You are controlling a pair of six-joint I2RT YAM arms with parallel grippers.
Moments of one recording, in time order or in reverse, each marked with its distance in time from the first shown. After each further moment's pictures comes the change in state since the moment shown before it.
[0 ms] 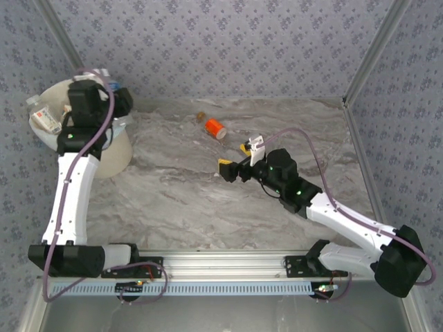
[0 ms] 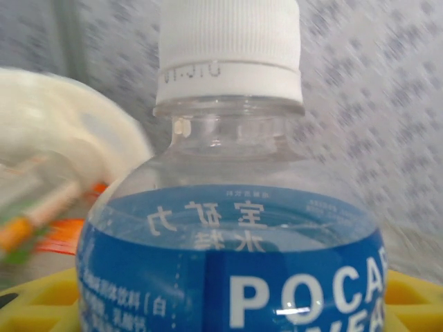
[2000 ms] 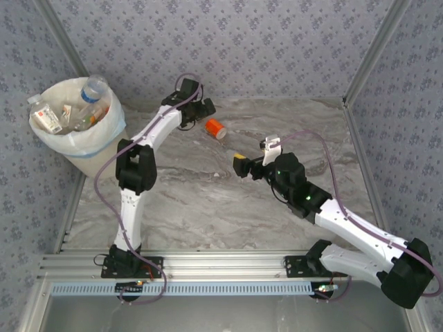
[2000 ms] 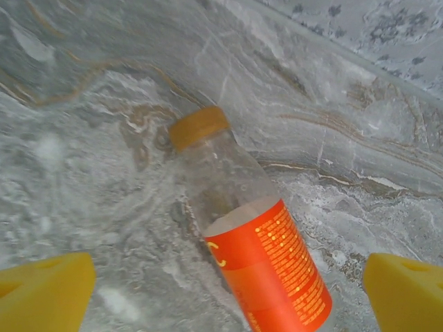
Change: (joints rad) left arm -0.386 1.033 0.577 -0.083 0.062 -0.431; right arm -0.022 -0.112 -0.040 -0.129 0.245 0.053
